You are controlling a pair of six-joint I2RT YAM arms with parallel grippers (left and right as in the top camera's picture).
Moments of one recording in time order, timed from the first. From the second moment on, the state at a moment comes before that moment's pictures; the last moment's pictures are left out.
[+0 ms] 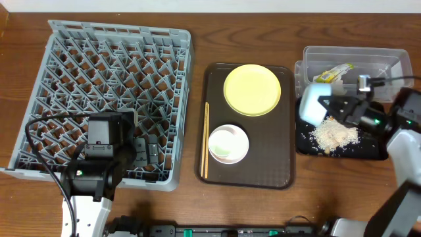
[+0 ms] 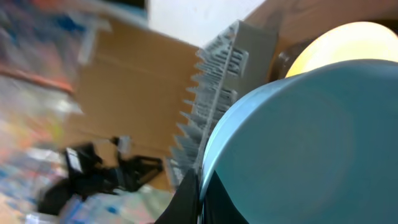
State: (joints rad) left arm -0.04 0.92 0.86 -1.00 0.05 -0.11; right arm -0.42 1.49 0.88 -0.42 -1.44 0.18
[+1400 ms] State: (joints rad) left arm -0.04 0.92 0.86 -1.00 0.05 -0.11; right arm 0.45 1.69 0.88 0.02 -0.14 -0.25
